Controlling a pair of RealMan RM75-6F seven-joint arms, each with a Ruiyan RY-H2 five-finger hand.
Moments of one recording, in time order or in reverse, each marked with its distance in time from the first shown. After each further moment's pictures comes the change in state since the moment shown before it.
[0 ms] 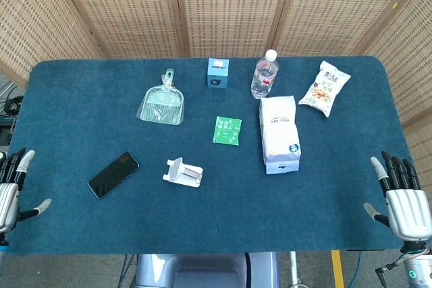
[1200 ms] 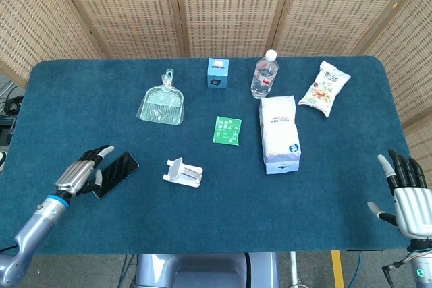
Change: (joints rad) left arm -0.381 -0.155 -0.045 0.252 -0.087 -0.684 -0.364; right arm 0.002 0.034 0.010 -0.002 0.032 -0.023 0.102
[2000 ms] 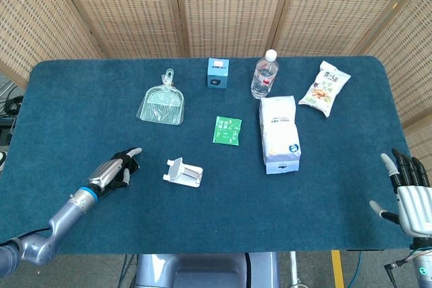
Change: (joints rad) left arm -0.110 -0.151 -0.003 0.102 0.006 -0.127 -0.157; right arm 0.004 0.008 0.006 0.005 0.019 -0.015 0.031
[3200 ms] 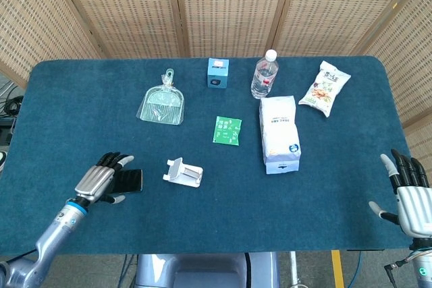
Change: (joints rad) left arm 0.115 0.031 0.069 -0.104 -0.003 0.289 0.462; right arm 0.000 0.001 -0.003 -0.003 -0.002 -0.002 0.009
